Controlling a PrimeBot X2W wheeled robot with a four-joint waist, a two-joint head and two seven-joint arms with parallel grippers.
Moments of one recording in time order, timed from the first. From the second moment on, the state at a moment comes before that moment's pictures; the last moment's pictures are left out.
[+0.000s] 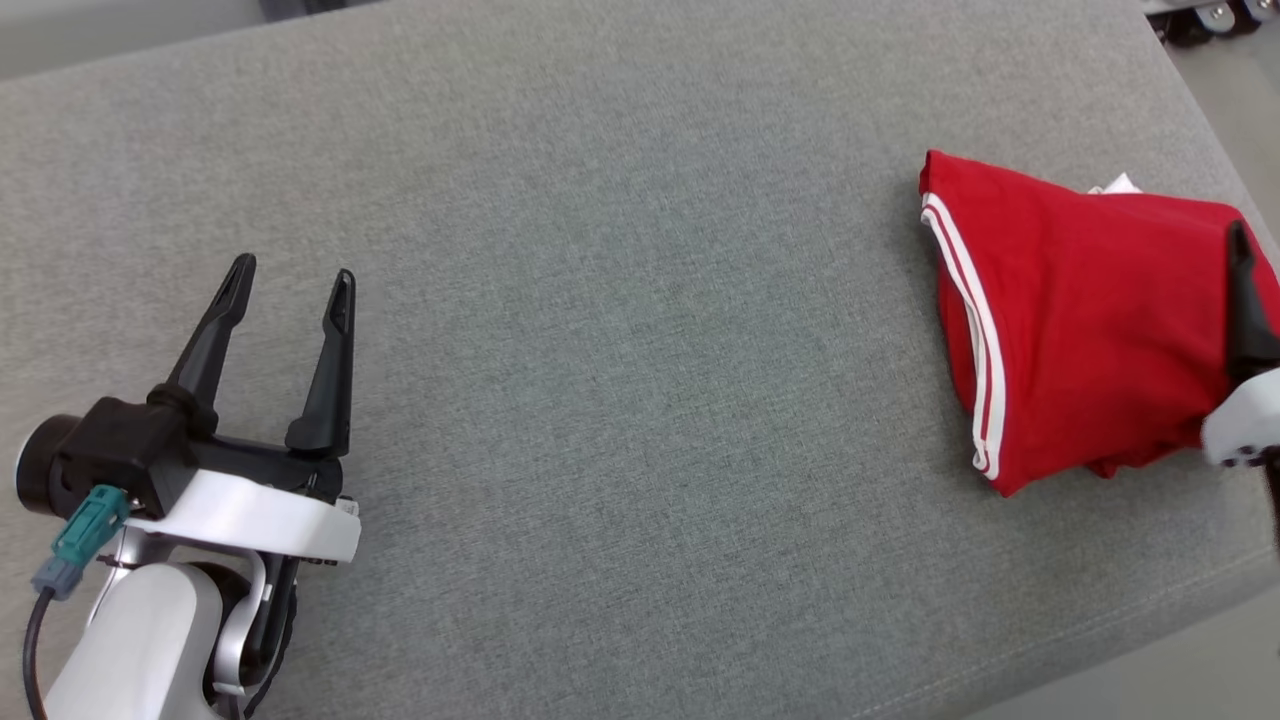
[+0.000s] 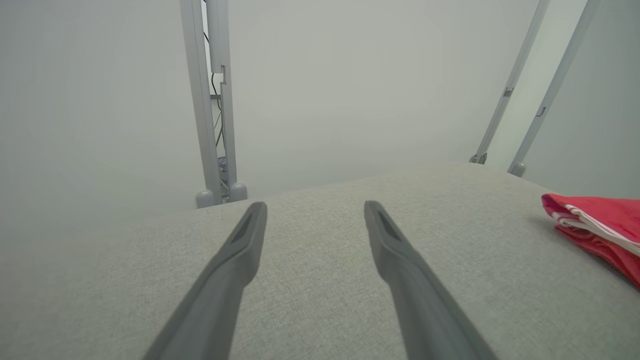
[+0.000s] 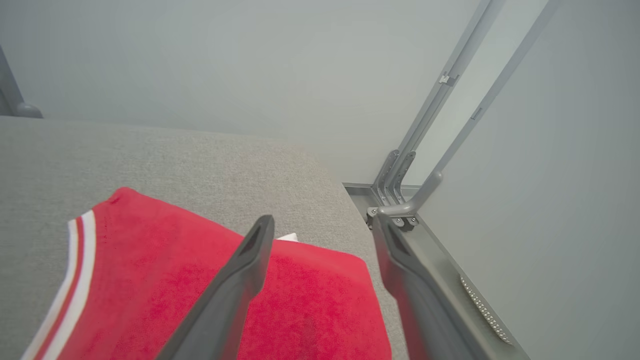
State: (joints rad) left arm -0.27 0.38 -0.28 -0.02 -0.43 0.11 -0.18; right arm -0.44 -0.25 -0.17 0.34 0.06 0.13 -0.05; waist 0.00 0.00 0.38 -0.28
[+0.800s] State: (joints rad) left arm -0.16 0.34 -0.23 -0.01 -0.46 0.15 -0.24; right arm -0.25 -0.05 0.06 0.00 0.19 0.13 -0.13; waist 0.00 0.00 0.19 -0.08
